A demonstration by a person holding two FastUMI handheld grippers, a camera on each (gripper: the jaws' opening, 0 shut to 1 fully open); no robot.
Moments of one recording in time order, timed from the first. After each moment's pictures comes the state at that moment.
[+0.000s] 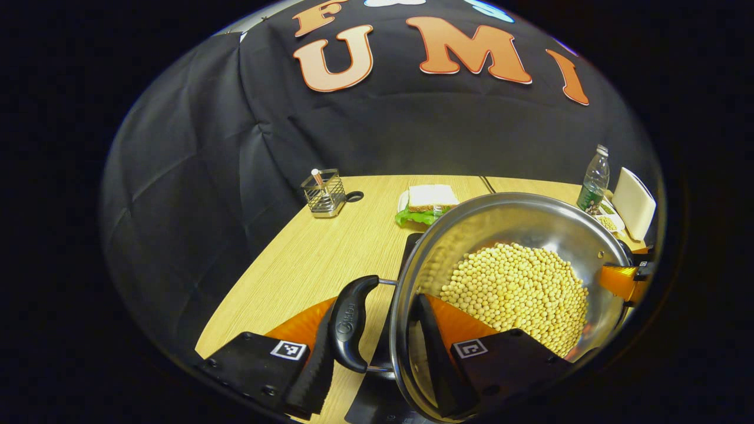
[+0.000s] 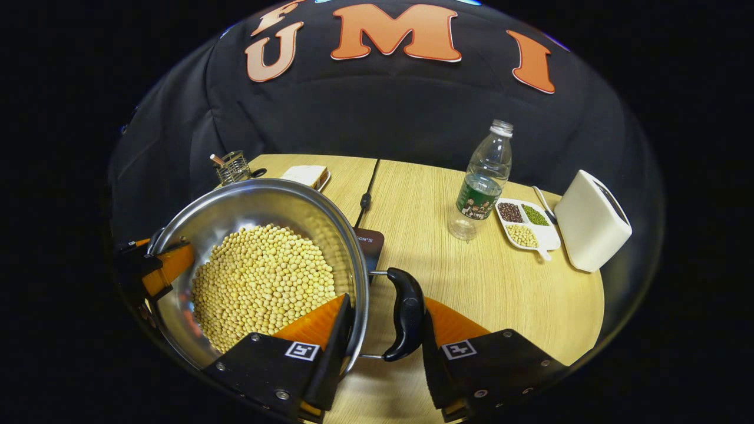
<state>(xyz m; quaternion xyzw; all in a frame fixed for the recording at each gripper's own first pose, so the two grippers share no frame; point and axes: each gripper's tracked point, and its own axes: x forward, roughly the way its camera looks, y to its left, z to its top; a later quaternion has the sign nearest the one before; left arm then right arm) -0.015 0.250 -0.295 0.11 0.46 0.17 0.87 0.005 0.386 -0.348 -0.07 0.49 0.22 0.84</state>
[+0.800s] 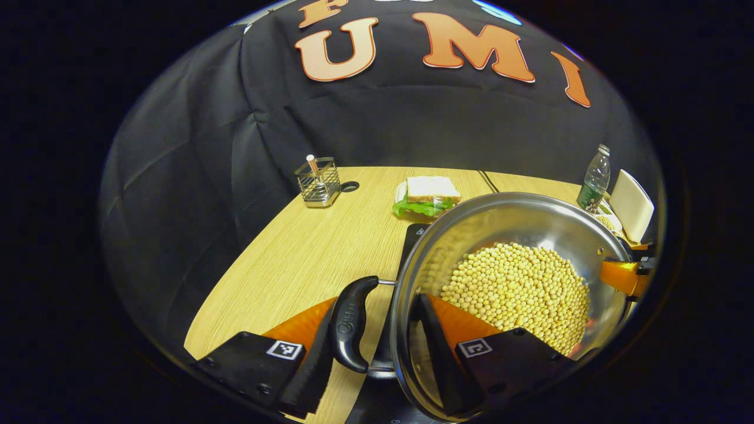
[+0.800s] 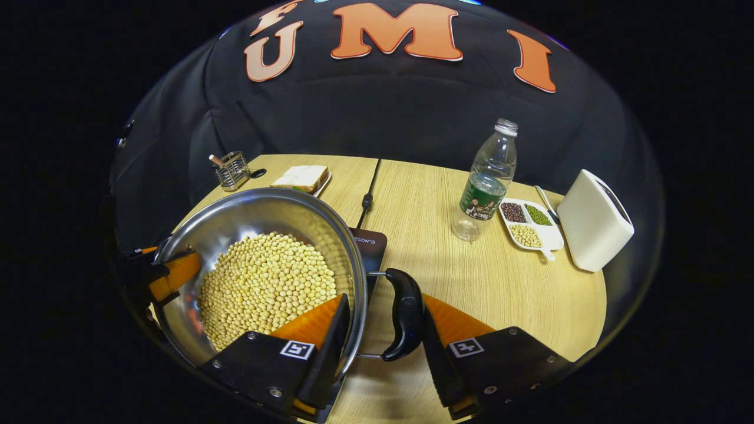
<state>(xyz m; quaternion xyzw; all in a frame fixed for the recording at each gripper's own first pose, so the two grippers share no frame) -0.018 0.254 -0.310 0.08 0.47 0.16 0.86 0.007 0.389 -0.346 -0.07 0.49 0.23 0.84</state>
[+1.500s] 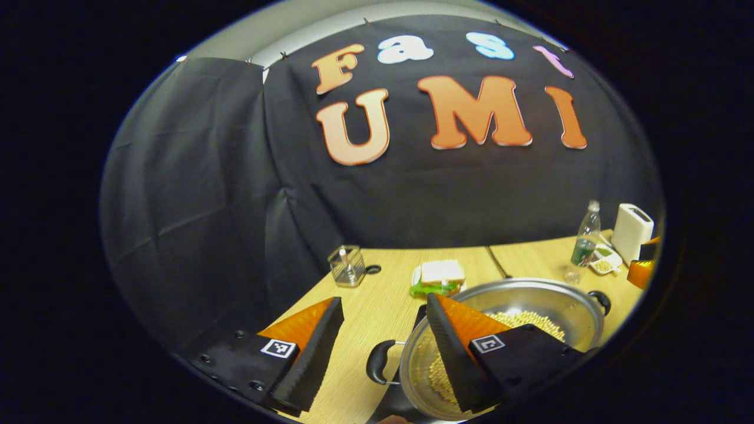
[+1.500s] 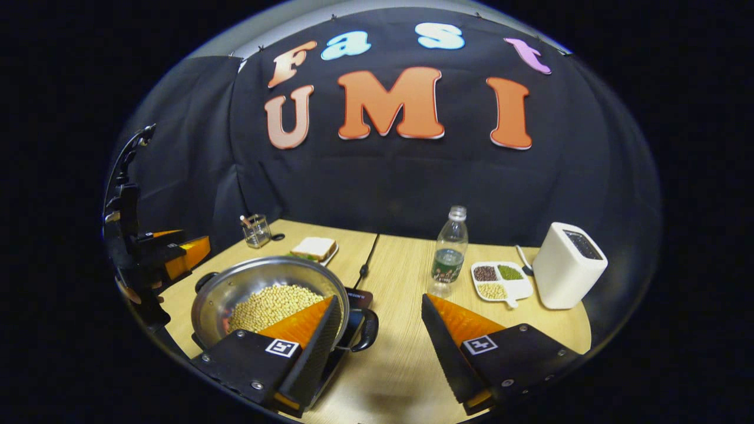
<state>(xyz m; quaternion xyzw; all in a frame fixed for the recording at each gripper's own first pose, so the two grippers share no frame) 0.034 0.220 -0.157 0.14 0.26 0.17 0.94 0.036 0.339 -0.219 -0.01 0.31 0.25 0.92</state>
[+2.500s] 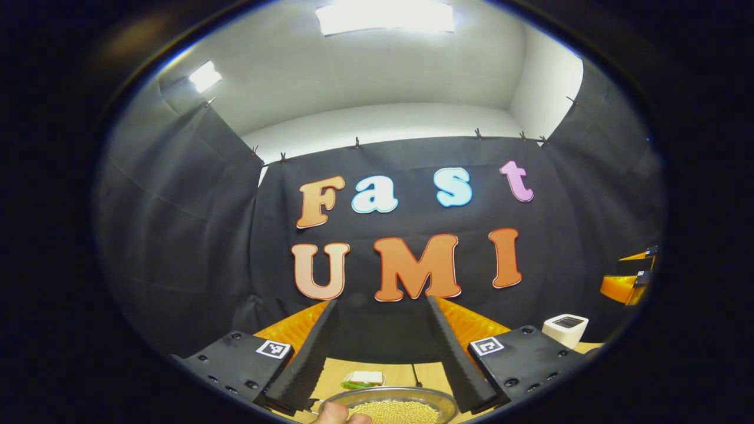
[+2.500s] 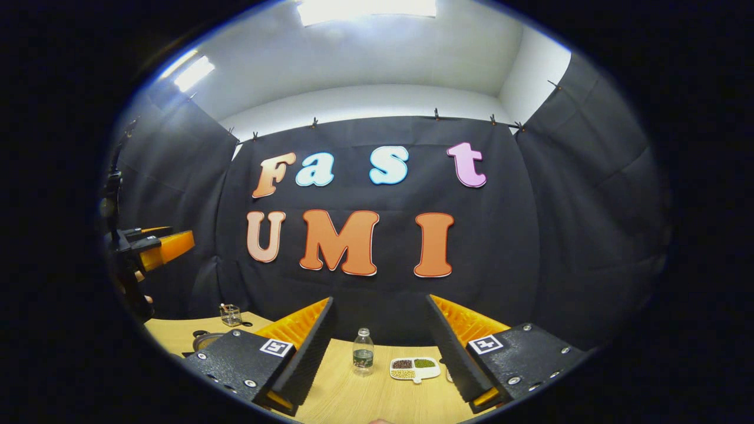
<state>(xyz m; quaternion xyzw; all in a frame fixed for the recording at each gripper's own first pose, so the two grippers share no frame) 0.013 0.033 0.087 0.11 -0.04 0.07 0.99 0.046 0.170 -0.017 0.02 0.02 0.18 0.98</state>
